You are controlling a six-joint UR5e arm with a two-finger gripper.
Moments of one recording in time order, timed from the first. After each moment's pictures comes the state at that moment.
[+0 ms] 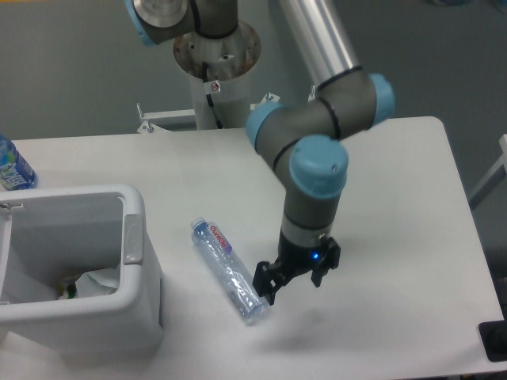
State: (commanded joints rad) arm 2.39 -2.15 -1.51 -0.88 1.44 0.01
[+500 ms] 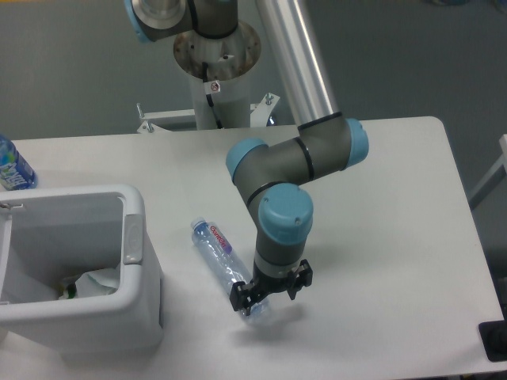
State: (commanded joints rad) arm 2.34 -2.20 -1.51 -0.88 1.48 0.02
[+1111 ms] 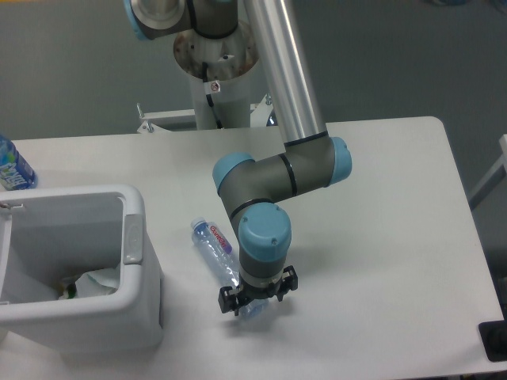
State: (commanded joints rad) arm 2.32 -2.22 -1.52 -0.89 1.52 0.01
